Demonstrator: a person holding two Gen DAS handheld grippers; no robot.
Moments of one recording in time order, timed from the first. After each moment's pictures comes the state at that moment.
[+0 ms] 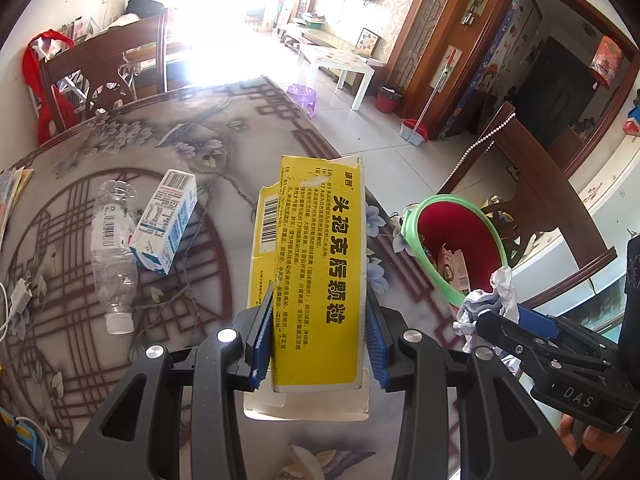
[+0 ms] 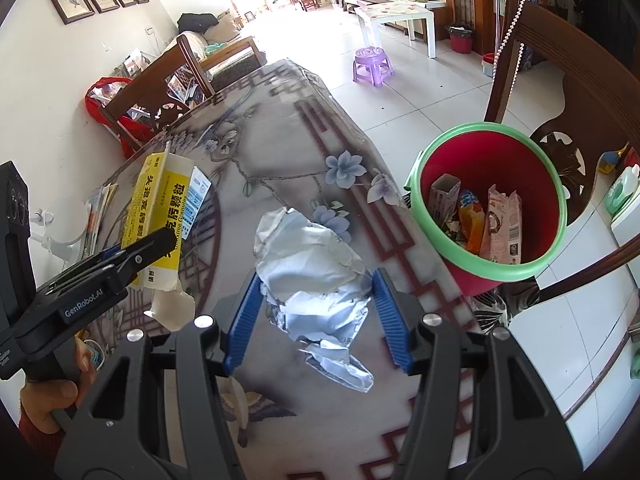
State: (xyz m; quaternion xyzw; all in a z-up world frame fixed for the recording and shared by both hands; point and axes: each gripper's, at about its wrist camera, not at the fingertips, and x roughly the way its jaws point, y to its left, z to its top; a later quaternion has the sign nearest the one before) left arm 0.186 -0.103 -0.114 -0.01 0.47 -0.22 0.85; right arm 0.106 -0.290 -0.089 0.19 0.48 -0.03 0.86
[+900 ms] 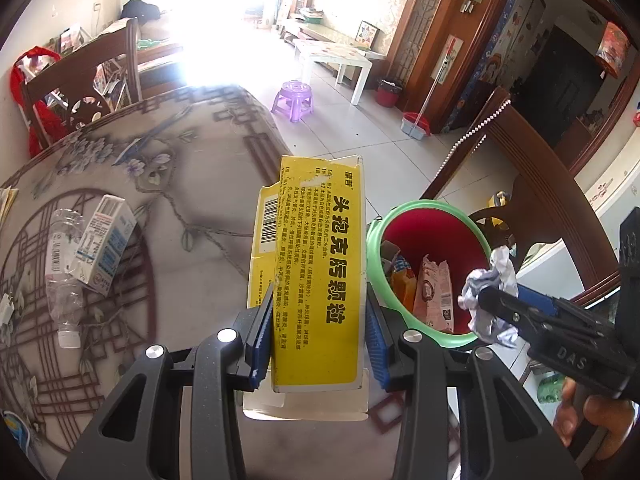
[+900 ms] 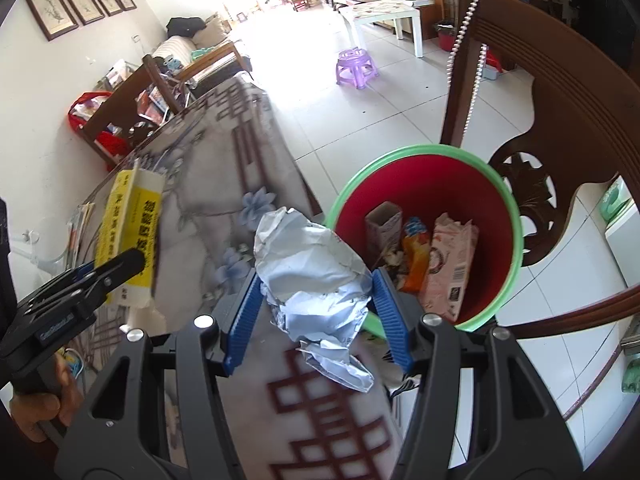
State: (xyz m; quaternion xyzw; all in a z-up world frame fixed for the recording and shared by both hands) left arm 0.194 -0.210 -0.112 0.01 0.48 -0.21 0.85; right arm 0.128 -0.416 -0.105 0.19 0.48 -0.04 0.85
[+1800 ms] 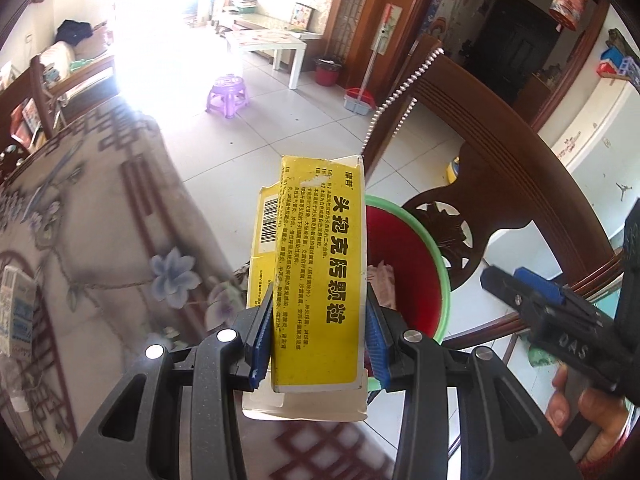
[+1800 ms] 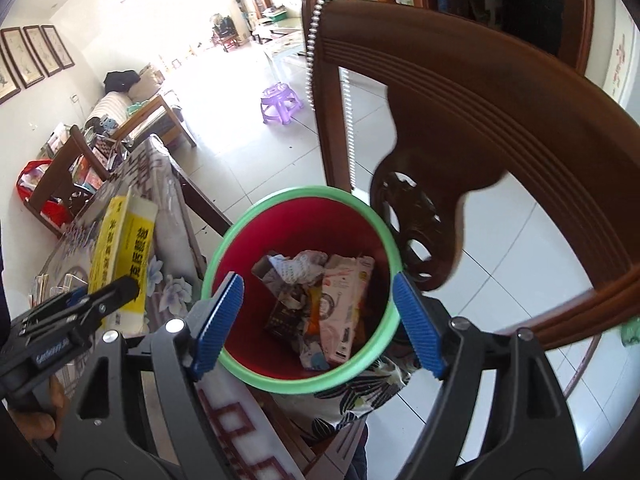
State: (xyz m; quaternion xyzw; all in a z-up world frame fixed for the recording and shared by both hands) left arm 0.209 -0.349 -0.133 0.06 0.49 -0.31 0.81; right arm 0.096 -0.531 -0.116 0.22 0.44 -0.16 0.86
